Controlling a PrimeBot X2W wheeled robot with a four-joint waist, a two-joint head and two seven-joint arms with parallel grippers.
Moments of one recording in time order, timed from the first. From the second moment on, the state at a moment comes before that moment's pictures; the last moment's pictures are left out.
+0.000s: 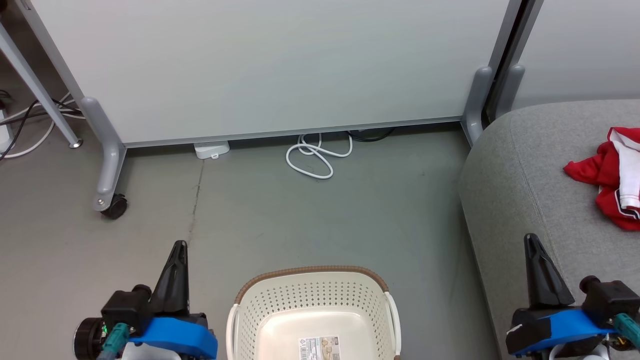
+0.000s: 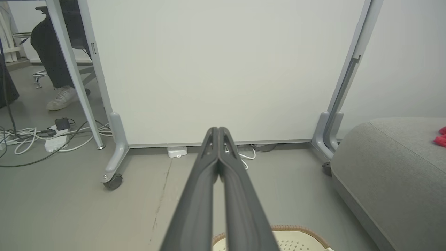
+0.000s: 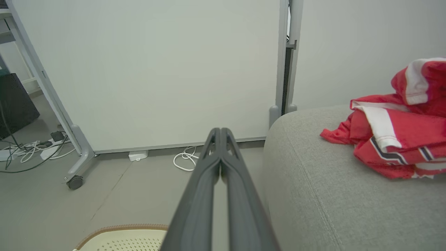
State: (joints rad) left arm -0.06 0.07 -0.06 0.29 -0.13 -0.10 -0.24; right arm -0.05 -0.05 -0.10 0.22 0.11 0.13 -0.25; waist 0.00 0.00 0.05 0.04
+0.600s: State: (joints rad) left arm -0.06 0.07 -0.02 0.28 -0.47 -0.10 -0.16; right arm -0.05 -0.05 -0.10 0.22 0.45 0.13 -0.17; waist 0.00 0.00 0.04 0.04
